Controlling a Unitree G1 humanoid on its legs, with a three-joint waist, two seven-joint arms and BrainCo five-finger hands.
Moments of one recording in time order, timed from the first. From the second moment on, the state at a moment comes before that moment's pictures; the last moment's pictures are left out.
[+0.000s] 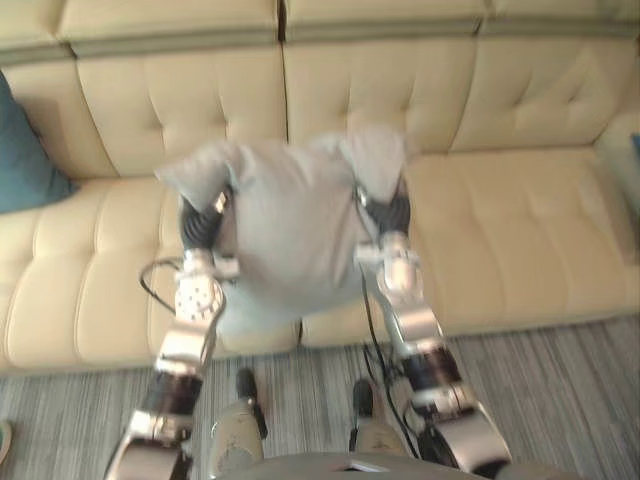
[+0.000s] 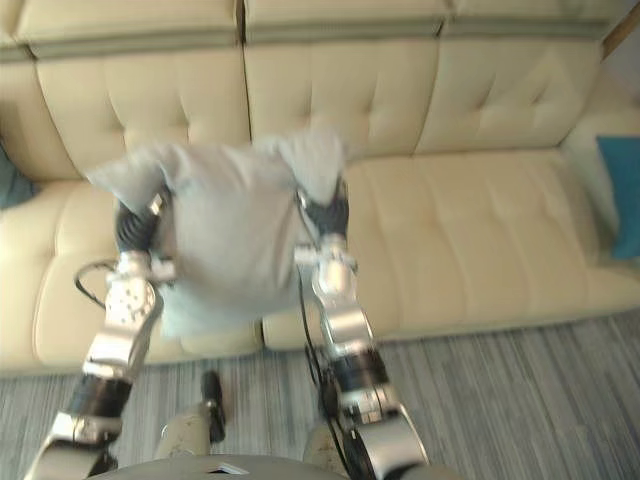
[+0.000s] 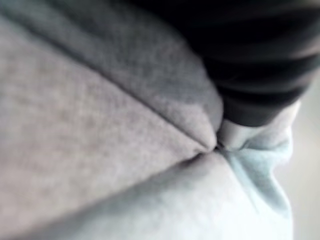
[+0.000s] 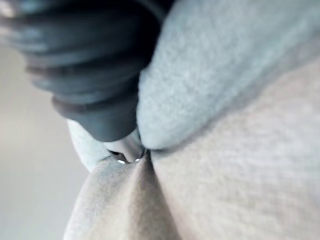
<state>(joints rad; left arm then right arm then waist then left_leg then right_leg) -0.39 0.21 -0.07 0.03 -0.06 -0.13 0.45 -0.55 0.00 0.11 0.13 -0.05 -0.12 -0.40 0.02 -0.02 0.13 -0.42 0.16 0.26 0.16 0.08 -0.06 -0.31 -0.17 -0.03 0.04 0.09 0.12</state>
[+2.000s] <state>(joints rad) -1.10 0.64 0.34 0.40 -0.10 -0.11 0.43 -1.16 -0.39 -0.17 0.16 0.02 -0.08 -0.61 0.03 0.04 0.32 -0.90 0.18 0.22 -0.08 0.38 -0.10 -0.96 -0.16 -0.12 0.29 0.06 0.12</state>
